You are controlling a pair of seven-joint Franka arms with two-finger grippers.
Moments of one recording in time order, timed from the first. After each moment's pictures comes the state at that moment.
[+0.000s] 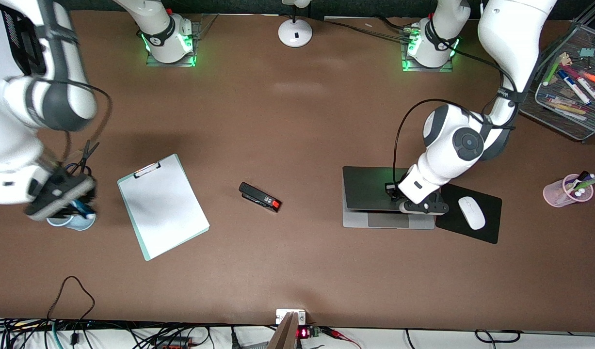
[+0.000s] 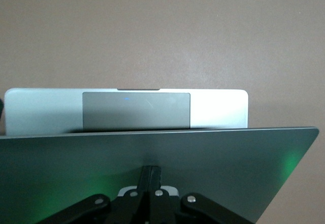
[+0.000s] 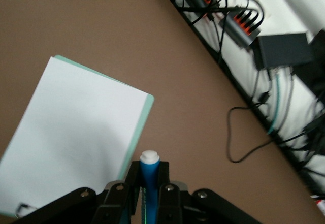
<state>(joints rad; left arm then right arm) -0.03 0.50 -0.29 -1.86 -0.02 2.47 -0.28 0.09 0.27 -0.12 -1.74 0.08 2.37 -1.02</state>
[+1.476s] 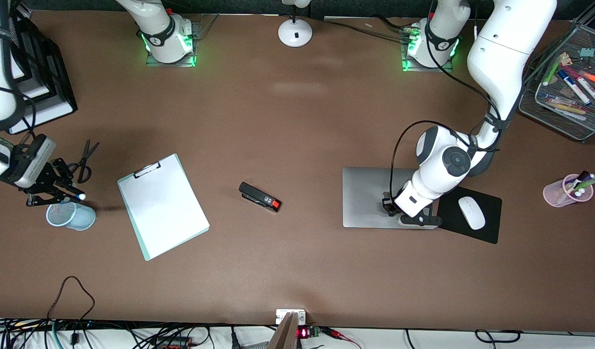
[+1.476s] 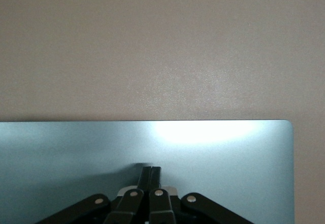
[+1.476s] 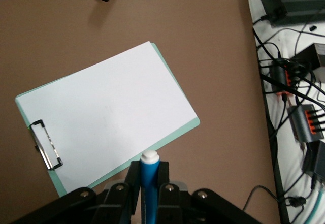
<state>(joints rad) -0.03 0.65 -0.26 -1.82 0.03 2.65 -0.28 -0.10 0.30 -0.13 -1.77 0.57 2.12 -2.12</state>
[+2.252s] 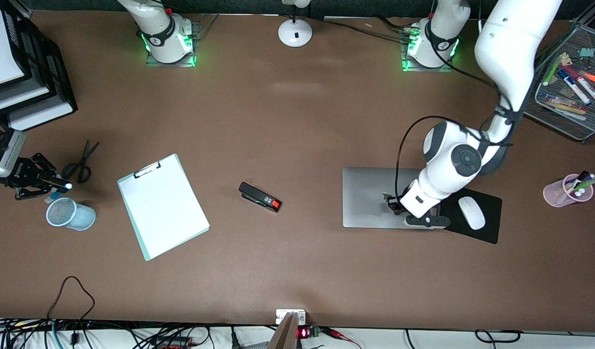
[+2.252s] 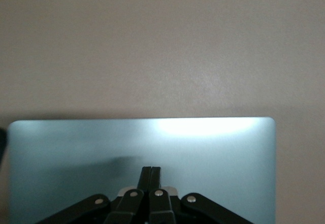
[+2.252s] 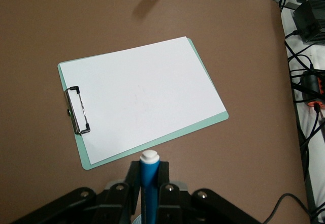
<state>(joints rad) -0.03 0.56 -0.26 -1.77 0.03 2.44 -0.27 -0.27 0.44 -0.13 -1.65 0.65 1.90 -2.40</state>
